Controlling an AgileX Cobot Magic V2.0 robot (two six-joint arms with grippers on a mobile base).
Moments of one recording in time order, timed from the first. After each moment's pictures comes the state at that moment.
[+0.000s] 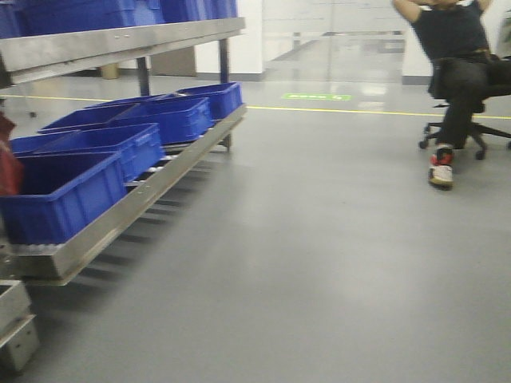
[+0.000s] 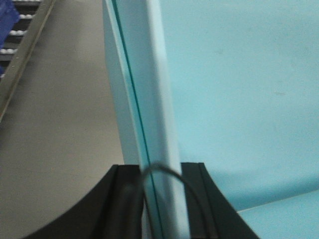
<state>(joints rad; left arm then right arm) -0.60 1.55 -1.99 0.13 1.06 -0.31 0.25 1.42 -1.78 0.10 0.98 0.02</state>
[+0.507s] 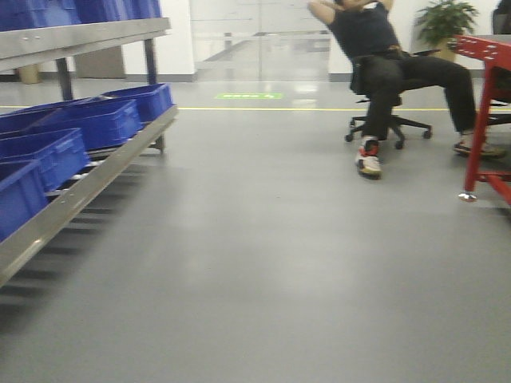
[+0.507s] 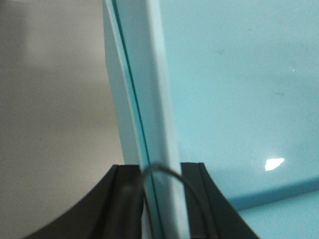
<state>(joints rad) -0.60 1.55 -1.99 0.14 1.06 -0.31 0.25 1.42 -1.78 0.10 0.98 0.02</state>
